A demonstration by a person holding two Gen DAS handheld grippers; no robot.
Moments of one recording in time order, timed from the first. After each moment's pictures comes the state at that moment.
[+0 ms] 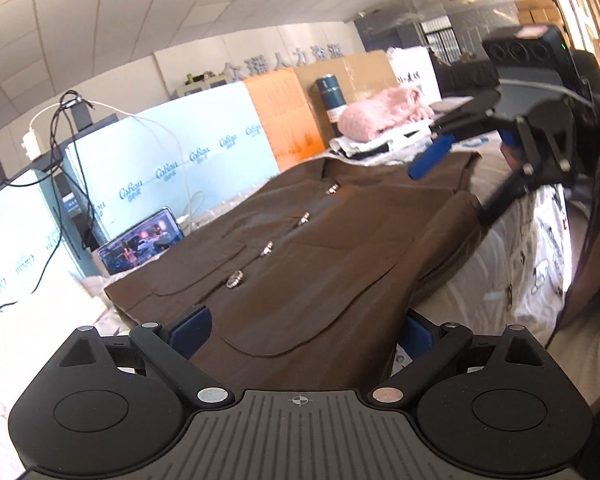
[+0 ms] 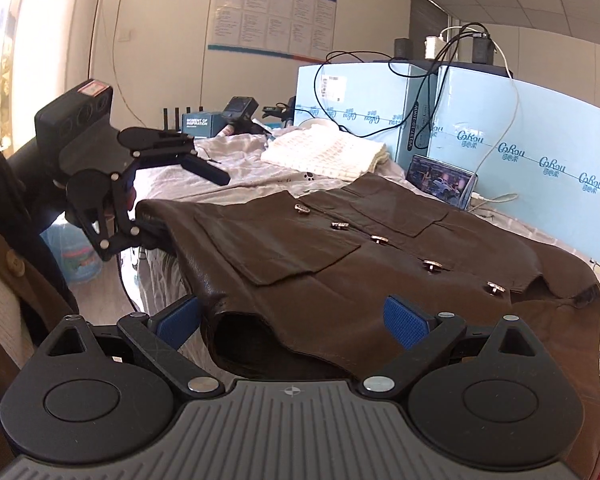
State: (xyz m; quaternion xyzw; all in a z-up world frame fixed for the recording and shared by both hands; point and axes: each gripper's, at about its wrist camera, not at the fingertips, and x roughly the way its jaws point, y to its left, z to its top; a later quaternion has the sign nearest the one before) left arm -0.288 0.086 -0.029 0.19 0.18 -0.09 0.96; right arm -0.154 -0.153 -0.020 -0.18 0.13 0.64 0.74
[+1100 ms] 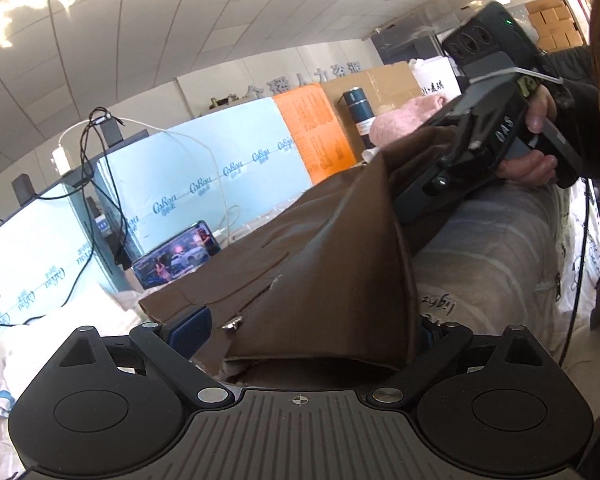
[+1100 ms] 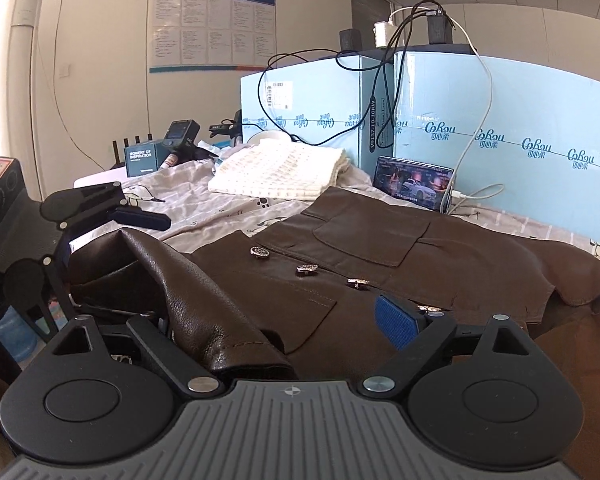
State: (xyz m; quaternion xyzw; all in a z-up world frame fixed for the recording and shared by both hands) left arm -0.286 0.108 -0.043 0.20 0.13 -0.04 0.97; right arm -0.120 -0.090 -0.011 -0.11 0.16 0.60 0.78
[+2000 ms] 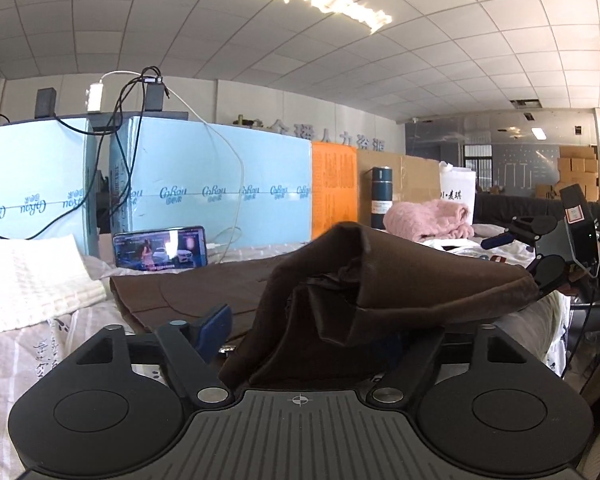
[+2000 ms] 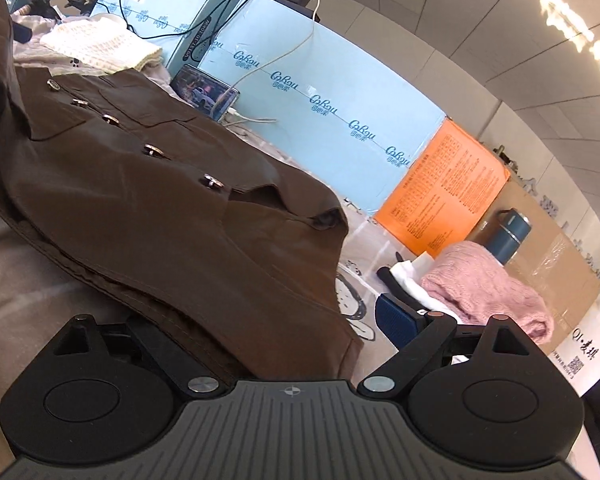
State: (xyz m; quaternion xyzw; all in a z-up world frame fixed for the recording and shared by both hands) left arm -0.267 0.155 -0.035 0.03 0.07 -0.09 0.99; right arm -0.089 -0.188 -0.059 -0.34 0.08 0.28 0.89
